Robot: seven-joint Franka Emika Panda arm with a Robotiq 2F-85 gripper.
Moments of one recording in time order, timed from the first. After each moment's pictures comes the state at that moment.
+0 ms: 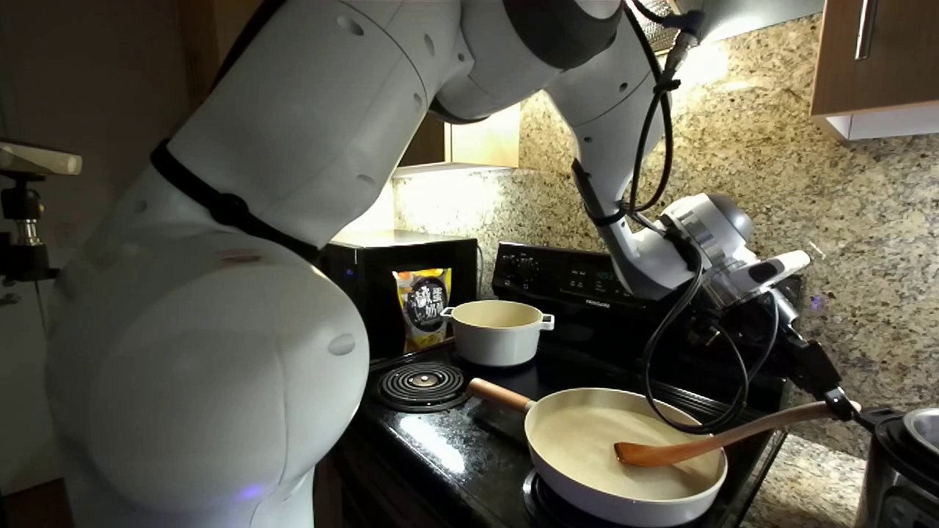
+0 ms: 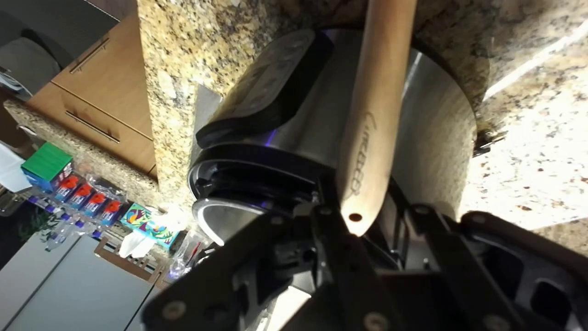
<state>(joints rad) -0.07 0.60 -0.27 -1.68 -0.75 2.11 1.42</state>
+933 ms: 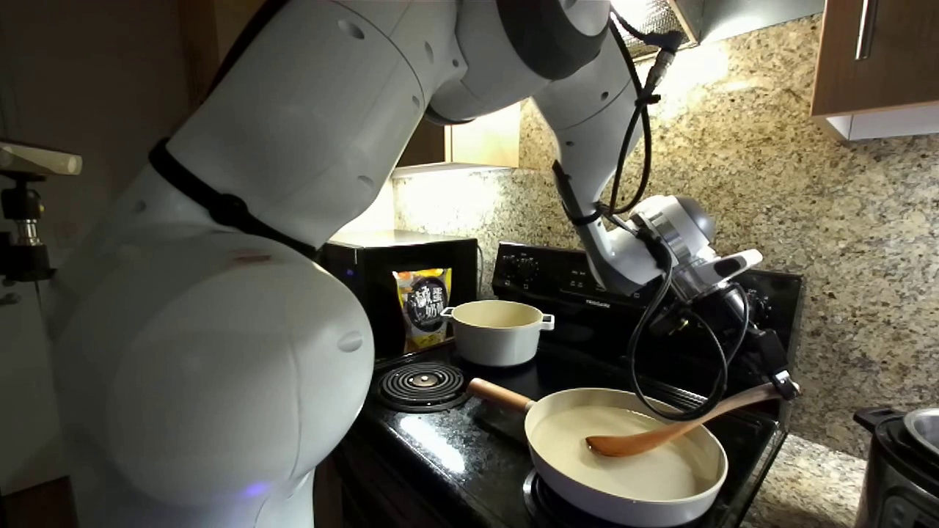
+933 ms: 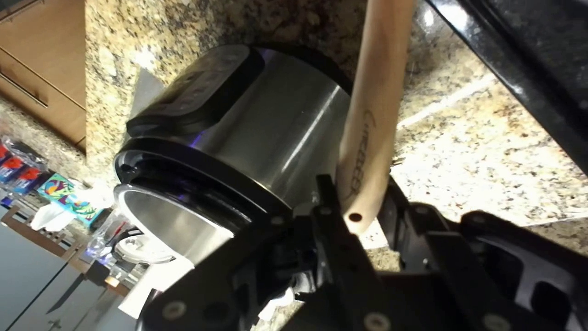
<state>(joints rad) -0.04 0.60 -0.21 -1.68 -0.75 2.16 1.29</state>
